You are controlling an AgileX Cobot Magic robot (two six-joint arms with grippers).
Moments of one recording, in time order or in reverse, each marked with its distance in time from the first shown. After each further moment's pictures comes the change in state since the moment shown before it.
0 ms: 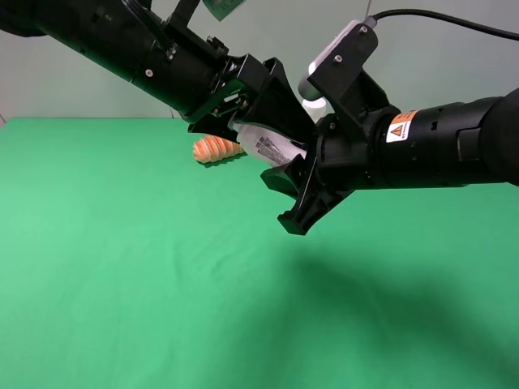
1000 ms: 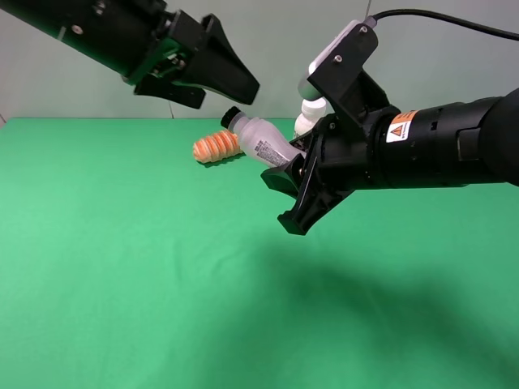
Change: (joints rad) left arm 0.149 -0.137 0.000 0.145 0.051 -0.047; right arm 0.000 0.000 0.000 0.000 0.000 0.000
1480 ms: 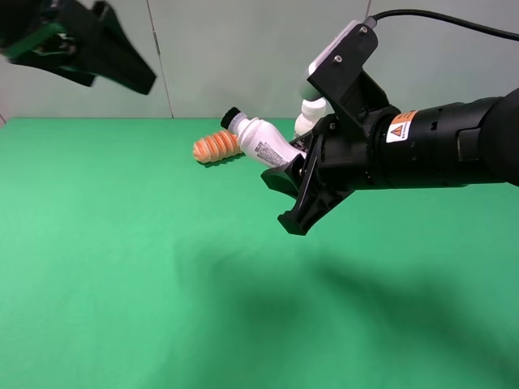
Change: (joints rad) left arm 0.122 -0.195 0.000 0.413 0.108 -0.244; right arm 0.000 0.000 0.000 0.000 0.001 0.000
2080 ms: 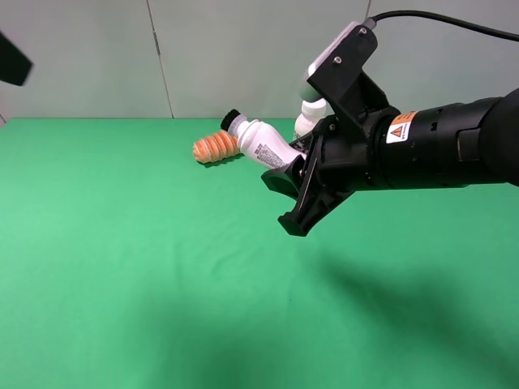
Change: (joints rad) left arm 0.000 -0.288 0.000 0.400 0.193 -0.306; right arm 0.000 0.000 0.000 0.000 0.006 0.000
